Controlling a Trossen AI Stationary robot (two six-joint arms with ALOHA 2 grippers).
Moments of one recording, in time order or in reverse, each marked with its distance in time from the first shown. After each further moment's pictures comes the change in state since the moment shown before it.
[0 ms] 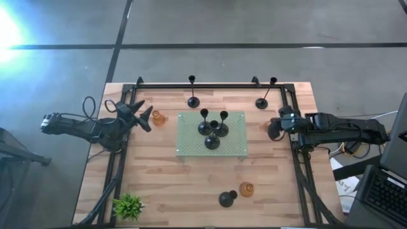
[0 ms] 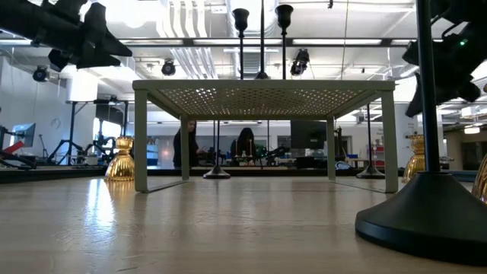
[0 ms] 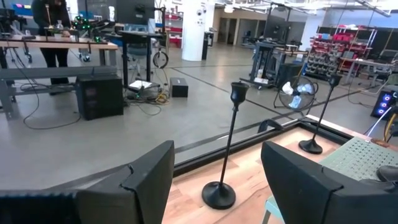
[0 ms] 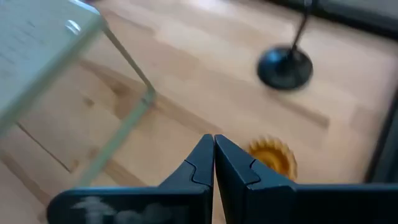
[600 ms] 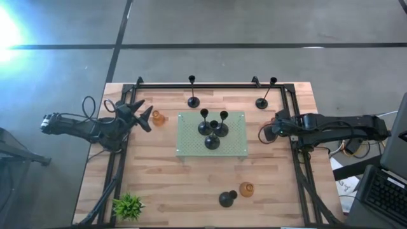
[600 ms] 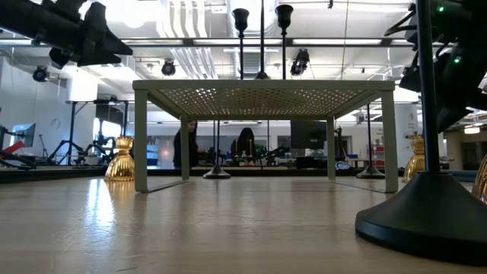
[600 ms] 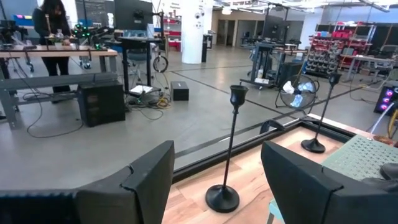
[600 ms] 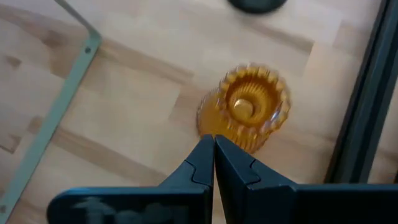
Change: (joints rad) left arm 0.001 0.001 0.000 0.028 0.006 0.063; right arm 0.000 0.188 -0.014 -0.088 -0.079 0.226
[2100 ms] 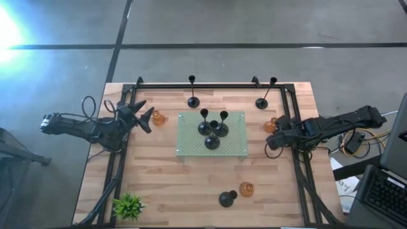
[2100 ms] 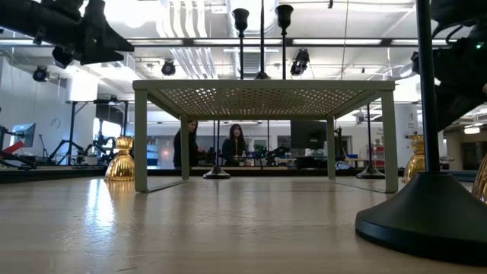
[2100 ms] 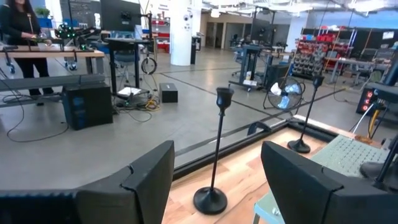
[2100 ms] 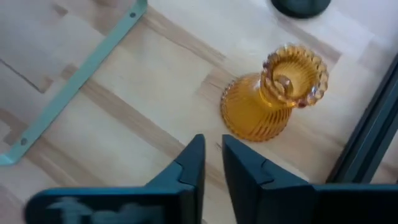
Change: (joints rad) left arm 0.000 0.002 -0.005 0.040 0.048 0.017; right arm 0.284 0.007 0.036 -0.090 0.070 0.051
